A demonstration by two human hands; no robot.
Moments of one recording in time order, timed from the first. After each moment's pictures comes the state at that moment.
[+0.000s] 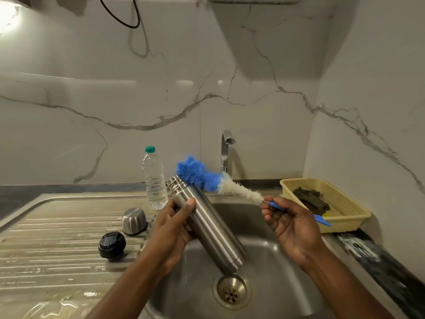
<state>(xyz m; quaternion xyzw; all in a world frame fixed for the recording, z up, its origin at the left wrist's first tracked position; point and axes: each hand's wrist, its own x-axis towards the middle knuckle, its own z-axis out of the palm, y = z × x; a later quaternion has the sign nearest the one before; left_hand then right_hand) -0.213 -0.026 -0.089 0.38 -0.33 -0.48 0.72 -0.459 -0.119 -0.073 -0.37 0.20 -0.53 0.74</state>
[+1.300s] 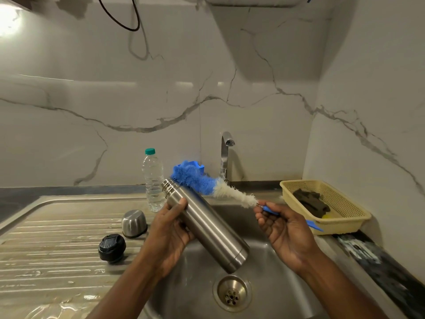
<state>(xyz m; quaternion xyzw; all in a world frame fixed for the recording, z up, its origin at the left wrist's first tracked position) -0.209 -0.027 -0.086 0.32 -0.29 -0.52 0.74 -0.453 -0.118 -0.081 -0.34 0.21 -0.50 0.77</state>
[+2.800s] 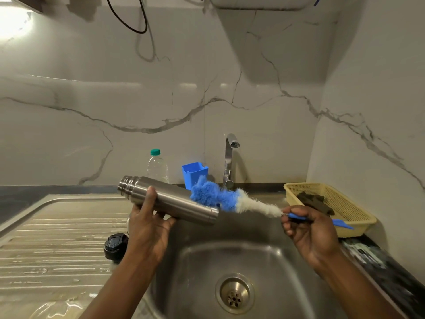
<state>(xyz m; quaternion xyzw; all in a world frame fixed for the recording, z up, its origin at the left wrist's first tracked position) -0.177 -0.027 -0.077 0.28 -0.15 -0.39 0.86 -0.481 -0.138 -0.082 -0.41 0.27 -0.56 0.66</state>
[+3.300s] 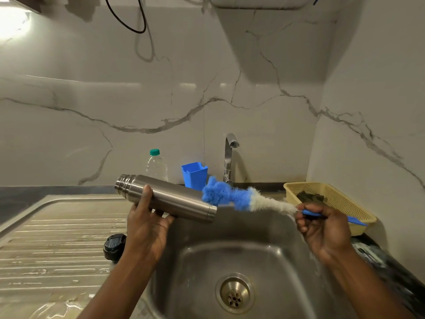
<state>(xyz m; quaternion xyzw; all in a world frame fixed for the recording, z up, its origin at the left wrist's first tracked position) -0.171 -0.029 -0.080 0.26 -0.15 -0.41 0.86 -0.495 -0.145 -0.075 -0.36 0.28 -0.59 0.67</state>
